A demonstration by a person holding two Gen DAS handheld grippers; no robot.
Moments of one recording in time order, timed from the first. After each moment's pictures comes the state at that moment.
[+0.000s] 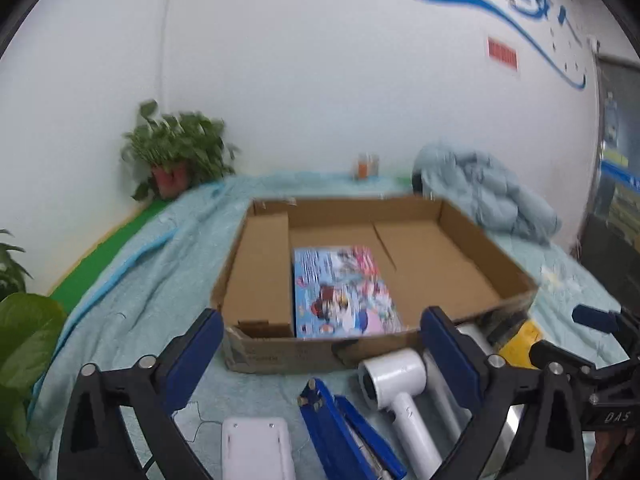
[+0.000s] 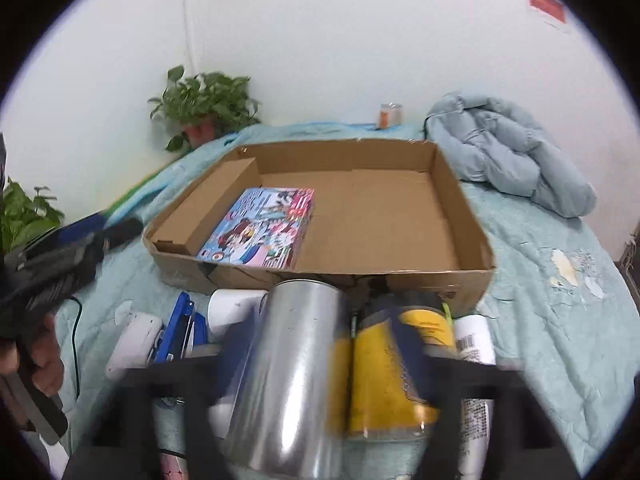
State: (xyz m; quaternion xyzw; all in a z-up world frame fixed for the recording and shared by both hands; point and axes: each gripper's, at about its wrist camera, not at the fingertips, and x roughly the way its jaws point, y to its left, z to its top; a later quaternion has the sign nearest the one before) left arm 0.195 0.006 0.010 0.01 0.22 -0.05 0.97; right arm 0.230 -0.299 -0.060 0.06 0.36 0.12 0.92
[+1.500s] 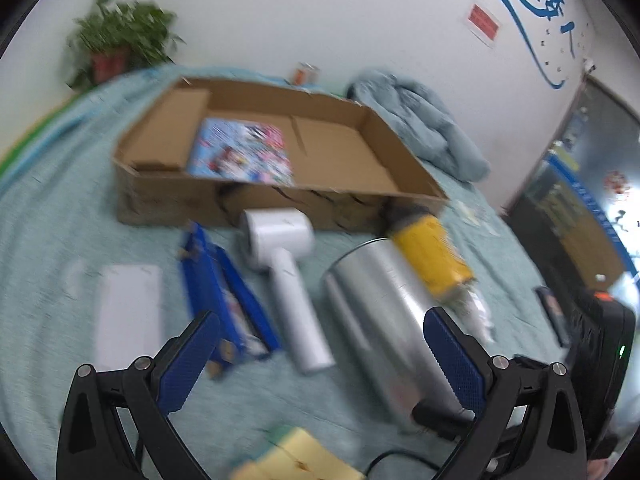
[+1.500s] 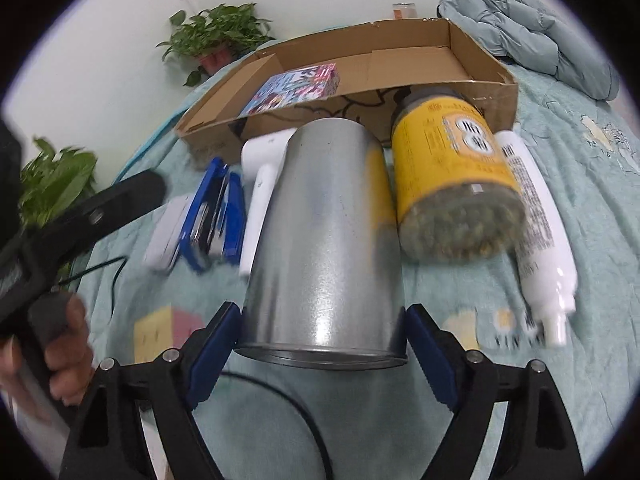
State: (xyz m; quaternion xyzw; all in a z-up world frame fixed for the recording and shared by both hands) left arm 0.166 -0.018 -0.052 -0.10 0.40 -0.22 0.88; right arm 0.156 -0.301 -0.120 0.11 0.51 0.19 0.83
